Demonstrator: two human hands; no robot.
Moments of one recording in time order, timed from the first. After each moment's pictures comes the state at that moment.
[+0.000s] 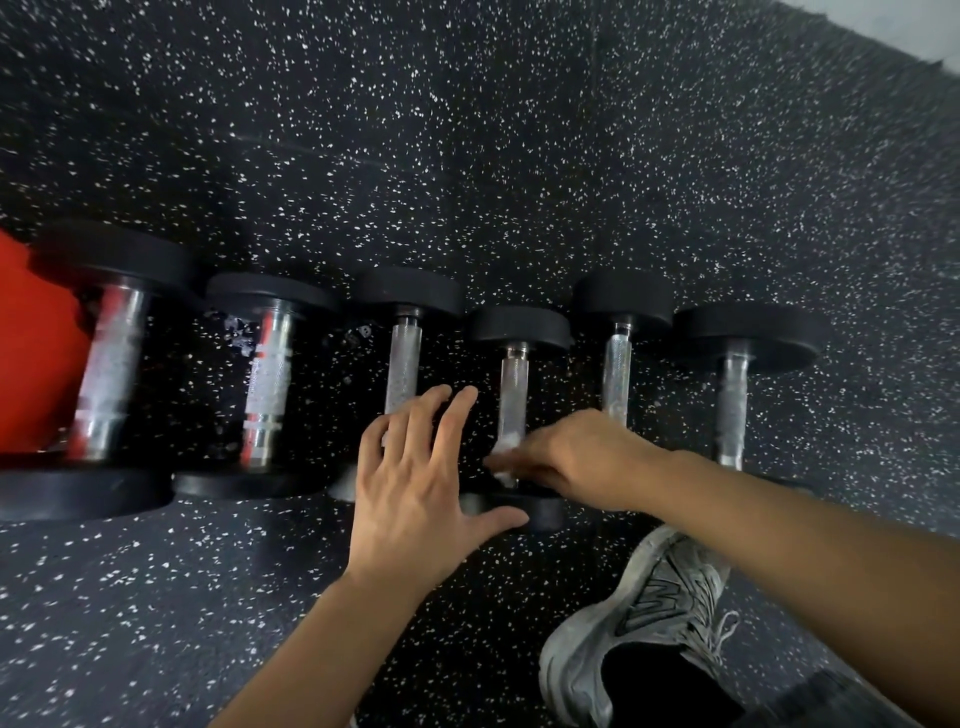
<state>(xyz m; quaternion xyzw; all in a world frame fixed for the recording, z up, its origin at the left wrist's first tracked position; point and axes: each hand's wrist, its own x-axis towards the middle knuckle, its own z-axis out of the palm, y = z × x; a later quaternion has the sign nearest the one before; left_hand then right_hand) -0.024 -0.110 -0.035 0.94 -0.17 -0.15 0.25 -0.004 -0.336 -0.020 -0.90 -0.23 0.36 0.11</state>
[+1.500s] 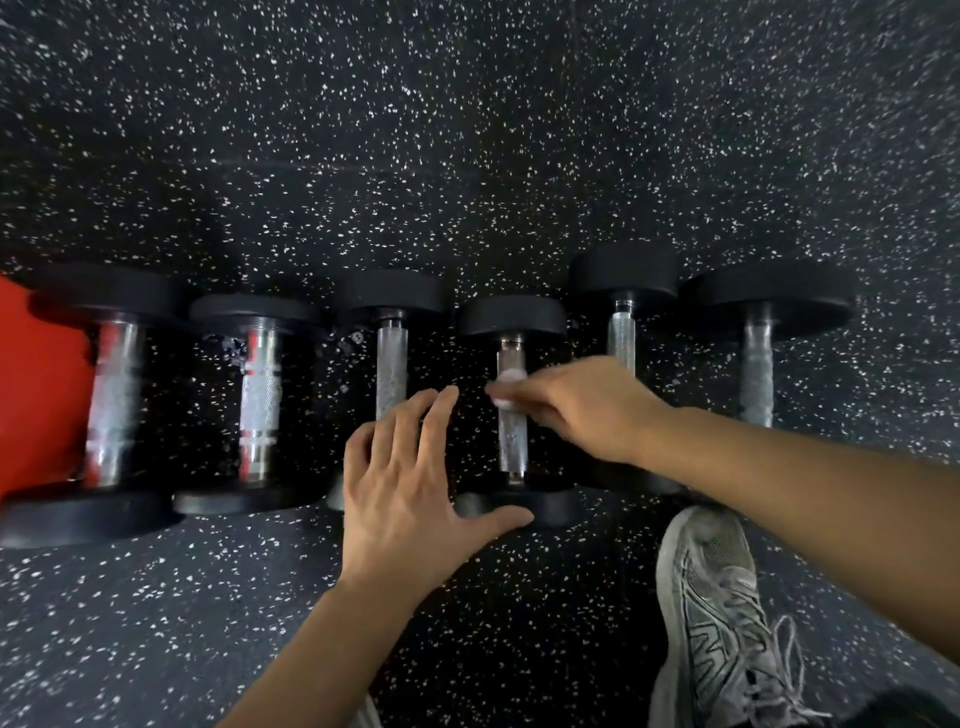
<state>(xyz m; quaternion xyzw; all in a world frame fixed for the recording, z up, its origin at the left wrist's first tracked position) -0.023 -0.117 -0.031 0.95 -0.17 -0.17 0.19 0.014 -0.356 -0.033 -0.94 -0.15 0.25 0.16</state>
